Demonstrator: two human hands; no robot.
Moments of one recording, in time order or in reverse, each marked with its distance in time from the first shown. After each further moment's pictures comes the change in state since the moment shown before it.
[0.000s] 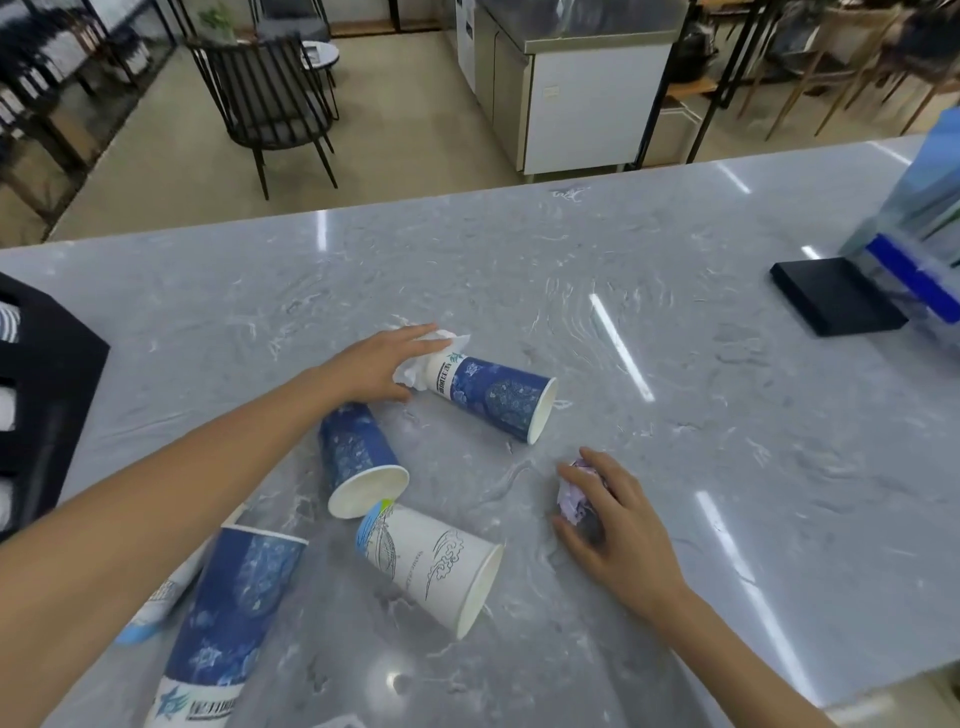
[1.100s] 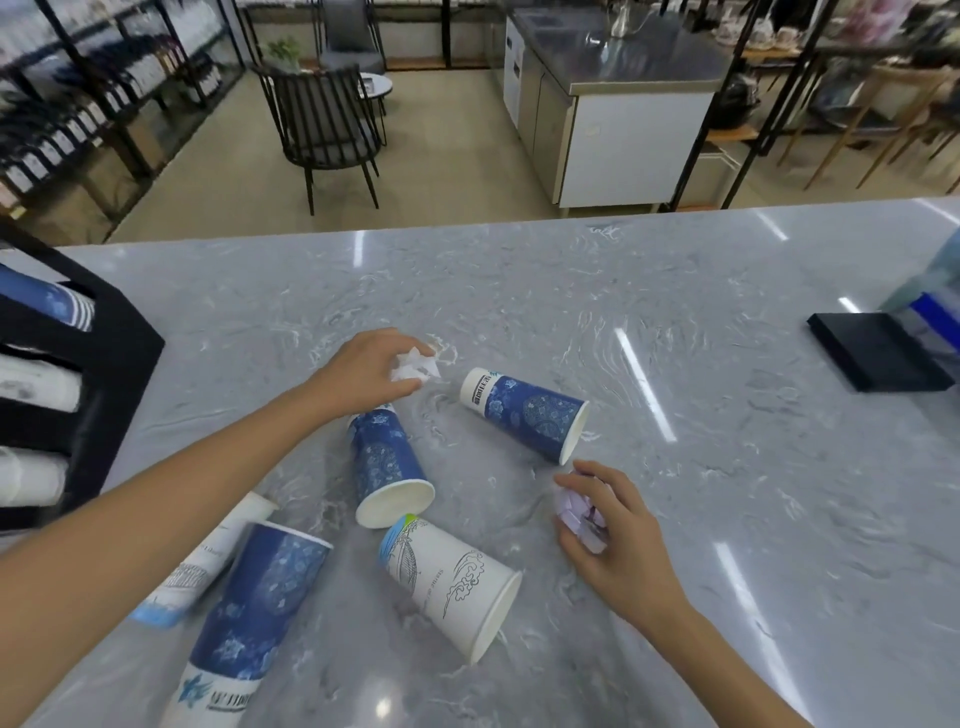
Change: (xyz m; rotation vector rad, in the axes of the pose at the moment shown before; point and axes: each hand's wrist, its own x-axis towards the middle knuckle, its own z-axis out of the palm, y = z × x) left_hand -0.053 0.003 -0.023 -0.246 0.391 -0.152; right_hand 0.026 -0.035 -0.007 0.254 0.051 -0.082
